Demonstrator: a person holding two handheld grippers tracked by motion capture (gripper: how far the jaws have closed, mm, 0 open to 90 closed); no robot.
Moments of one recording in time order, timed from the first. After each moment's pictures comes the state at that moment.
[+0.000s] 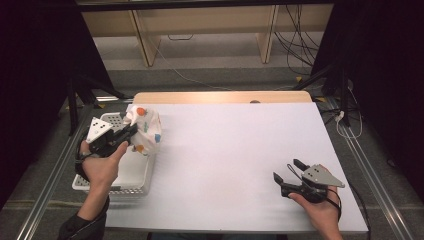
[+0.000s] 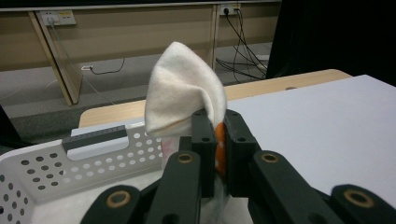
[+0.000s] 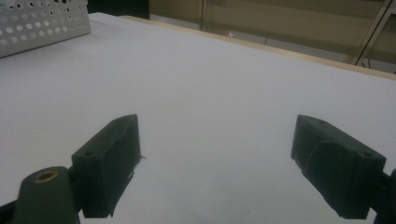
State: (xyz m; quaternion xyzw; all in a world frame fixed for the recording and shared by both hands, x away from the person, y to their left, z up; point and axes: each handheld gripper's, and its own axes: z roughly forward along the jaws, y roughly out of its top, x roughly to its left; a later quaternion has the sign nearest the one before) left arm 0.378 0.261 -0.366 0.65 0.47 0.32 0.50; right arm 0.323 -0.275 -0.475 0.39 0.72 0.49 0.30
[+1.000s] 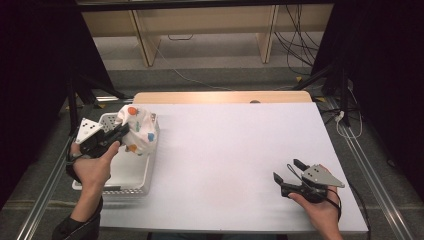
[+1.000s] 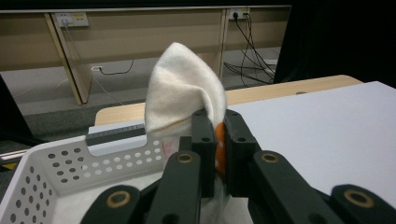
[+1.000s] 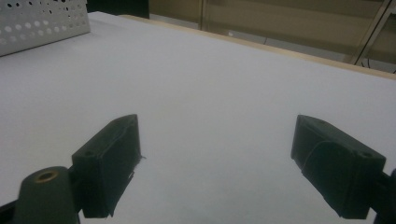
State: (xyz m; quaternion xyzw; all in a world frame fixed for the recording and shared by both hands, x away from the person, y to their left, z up) left arm 0.374 0.279 -0.363 0.64 0.48 0.33 0.50; right arm 0.324 -0.275 -0.476 0.39 0.72 0.49 0.30
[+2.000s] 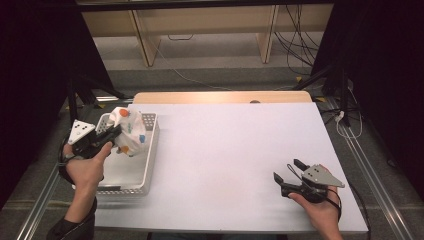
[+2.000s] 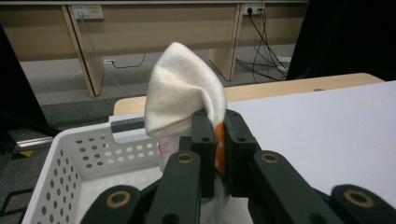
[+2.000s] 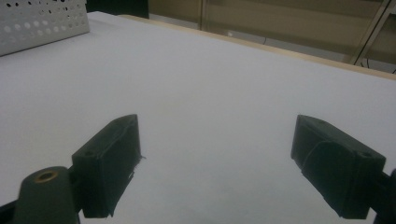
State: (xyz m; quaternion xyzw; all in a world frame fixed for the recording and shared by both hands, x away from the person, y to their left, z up) left arm 0.376 0.298 -0.371 0.63 0.51 0.33 0.48; right arm 0.323 -0.275 -0.475 0.39 0.72 0.48 0.30
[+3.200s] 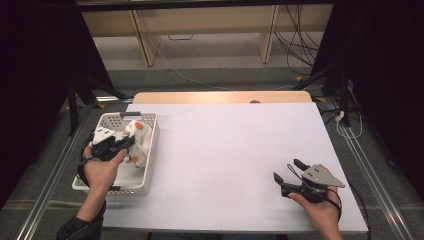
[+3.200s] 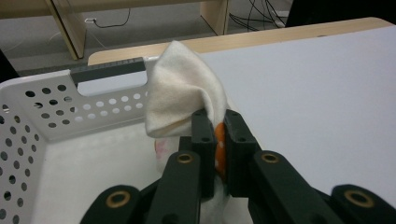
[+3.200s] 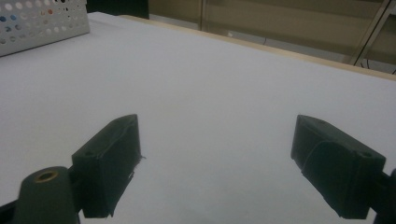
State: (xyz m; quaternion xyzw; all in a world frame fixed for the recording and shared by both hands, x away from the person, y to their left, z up) left arm 0.394 0.280 -0.411 0.69 0.52 0.28 0.43; right arm 0.323 -0.275 -0.475 0.39 0.72 0.48 0.30
